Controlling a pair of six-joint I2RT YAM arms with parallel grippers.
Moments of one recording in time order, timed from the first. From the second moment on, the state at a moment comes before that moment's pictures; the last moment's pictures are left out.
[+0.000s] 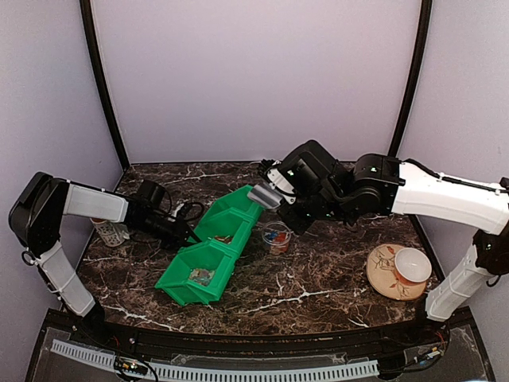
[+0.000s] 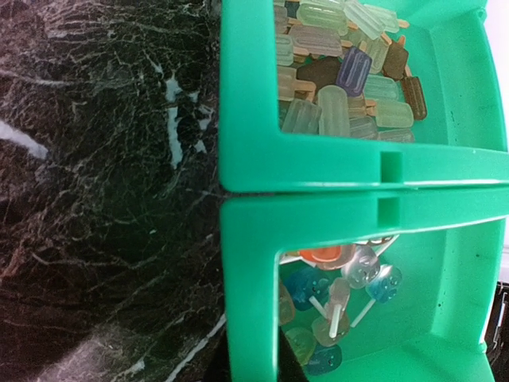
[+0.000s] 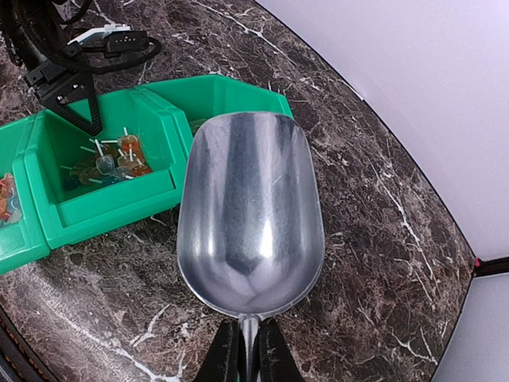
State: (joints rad) left arm -0.33 1.68 0.84 -0.23 0.78 -0.46; right arm 1.17 1.53 1.47 -0.80 0.49 0.05
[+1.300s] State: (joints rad) left arm -0.40 1.60 0.96 -0.57 0.42 -0.14; right arm 1.17 2.01 1.82 -1.04 0.59 -0.24
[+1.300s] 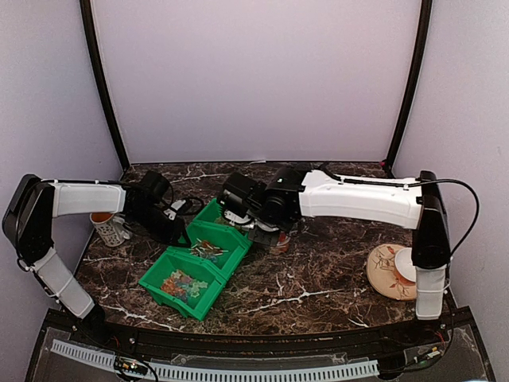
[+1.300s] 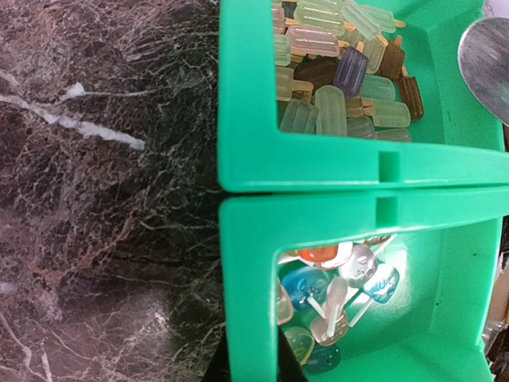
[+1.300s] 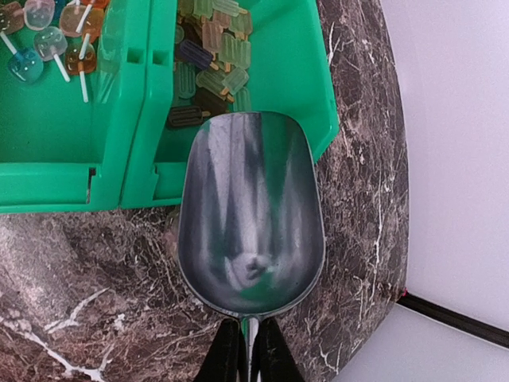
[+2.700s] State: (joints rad) left arm -0.44 1.54 1.06 -0.78 0.21 -0.08; right arm 1.06 2.27 2.09 -0.95 0.21 -0.48
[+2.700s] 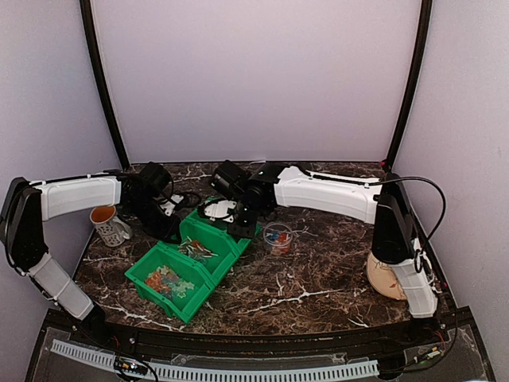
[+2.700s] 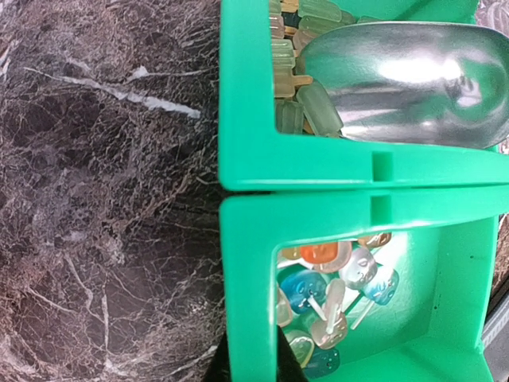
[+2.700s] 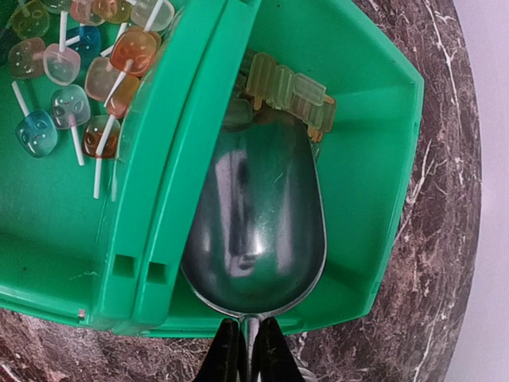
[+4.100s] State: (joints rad) left arm -0.42 1.54 1.03 -0.68 0.21 -0.07; right arm 0.96 2.08 1.36 0.09 0.02 -0.17
